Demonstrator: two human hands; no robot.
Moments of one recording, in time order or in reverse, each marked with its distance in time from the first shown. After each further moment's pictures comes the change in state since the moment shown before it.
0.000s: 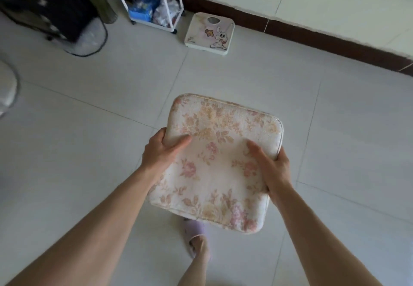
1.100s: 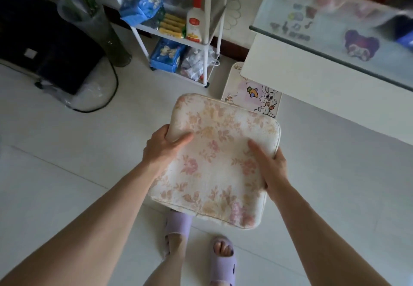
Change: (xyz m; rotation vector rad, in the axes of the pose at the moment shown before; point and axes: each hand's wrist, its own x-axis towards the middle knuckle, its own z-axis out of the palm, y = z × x) left_hand 0.486 0.104 -0.154 0.066 0.013 -0.039; right_hand 0.341 -0.167 0.355 -0.021 0.019 0.111
